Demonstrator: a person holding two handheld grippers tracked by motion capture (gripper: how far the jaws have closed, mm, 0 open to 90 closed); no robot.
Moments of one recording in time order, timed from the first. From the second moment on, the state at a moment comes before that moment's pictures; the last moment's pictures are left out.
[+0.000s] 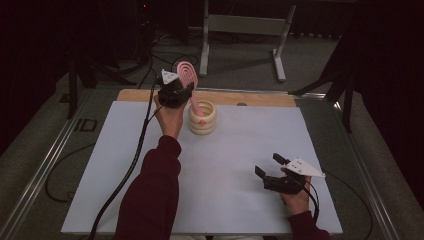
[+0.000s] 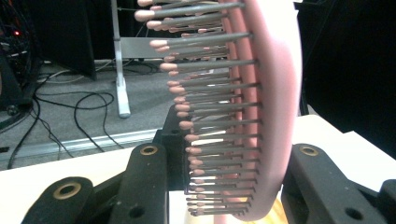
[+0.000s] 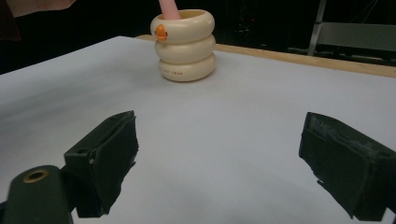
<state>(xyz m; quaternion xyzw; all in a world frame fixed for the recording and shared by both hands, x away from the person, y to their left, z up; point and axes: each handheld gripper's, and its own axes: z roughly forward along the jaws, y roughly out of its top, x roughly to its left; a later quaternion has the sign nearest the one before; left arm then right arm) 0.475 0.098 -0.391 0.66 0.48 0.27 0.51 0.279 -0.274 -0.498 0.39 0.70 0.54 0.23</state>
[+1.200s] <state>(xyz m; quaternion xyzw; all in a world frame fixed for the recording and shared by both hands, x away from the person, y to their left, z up) 0.480 0.090 -0.408 0.67 0.49 0.26 0.50 0.278 -0.273 -0.498 0.39 0.71 0.55 0.23</state>
